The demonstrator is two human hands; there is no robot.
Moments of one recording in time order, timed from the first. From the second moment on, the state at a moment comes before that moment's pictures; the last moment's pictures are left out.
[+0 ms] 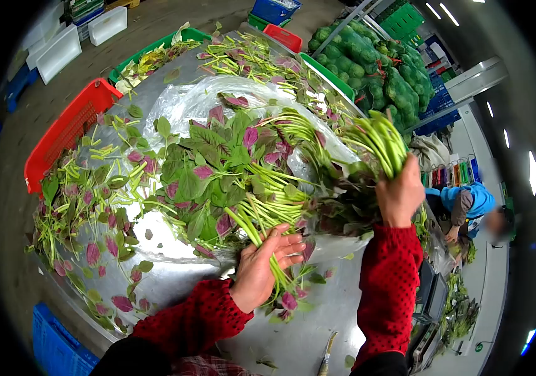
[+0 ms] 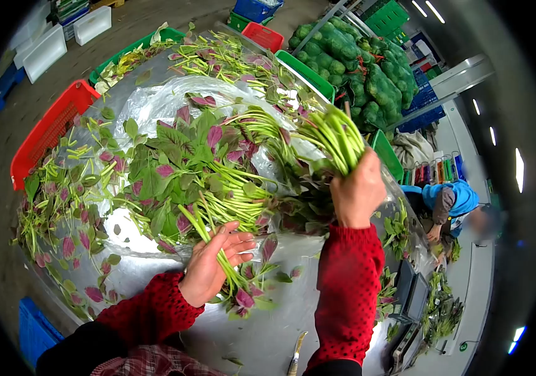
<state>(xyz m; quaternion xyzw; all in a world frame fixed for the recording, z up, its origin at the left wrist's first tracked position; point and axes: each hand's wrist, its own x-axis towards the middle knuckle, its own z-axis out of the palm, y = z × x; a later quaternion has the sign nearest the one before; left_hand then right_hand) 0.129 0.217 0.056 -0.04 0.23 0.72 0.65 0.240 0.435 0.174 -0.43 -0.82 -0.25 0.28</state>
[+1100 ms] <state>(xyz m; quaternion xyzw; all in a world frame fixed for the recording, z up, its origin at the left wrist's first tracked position) 0.110 0.139 0.070 0.06 0.12 0.78 0.61 0.273 0.176 0.173 -0.26 -0.93 0.05 0.25</state>
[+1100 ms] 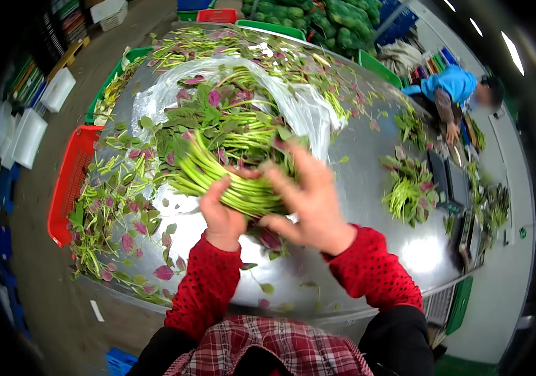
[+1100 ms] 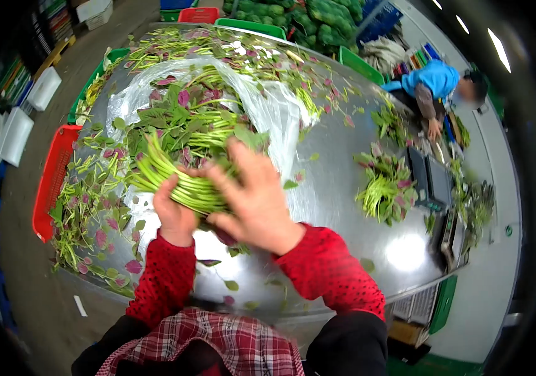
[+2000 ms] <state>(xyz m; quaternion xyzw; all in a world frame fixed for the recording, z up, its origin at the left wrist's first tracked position) 0.059 0.049 0.003 0.64 0.73 -0.09 0.22 0.411 0.015 0.010 -0.60 -0.73 0.24 0.21</state>
